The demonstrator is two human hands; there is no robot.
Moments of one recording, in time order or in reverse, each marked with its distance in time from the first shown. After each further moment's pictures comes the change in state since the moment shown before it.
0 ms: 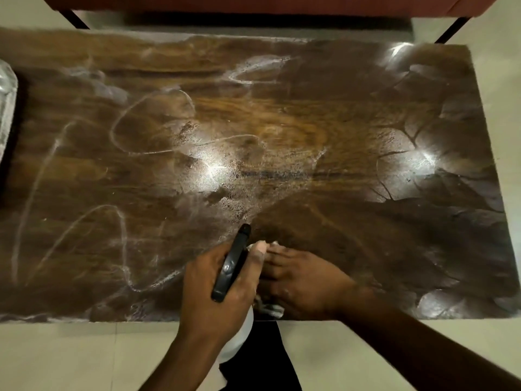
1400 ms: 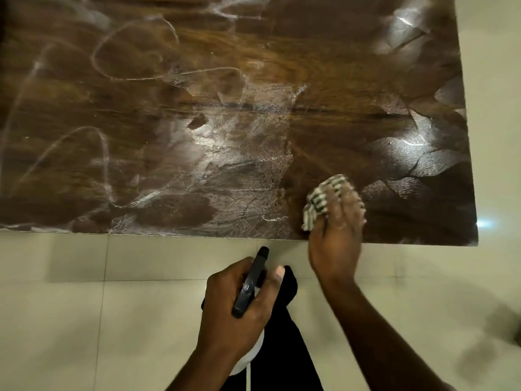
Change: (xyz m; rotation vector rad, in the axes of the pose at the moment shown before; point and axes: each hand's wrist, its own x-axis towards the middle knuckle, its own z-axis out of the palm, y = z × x) left_hand -0.154 -0.048 0.060 -0.047 -0.073 -0.112; right_hand -0.089 -0.071 0.037 0.179 0.567 1.338
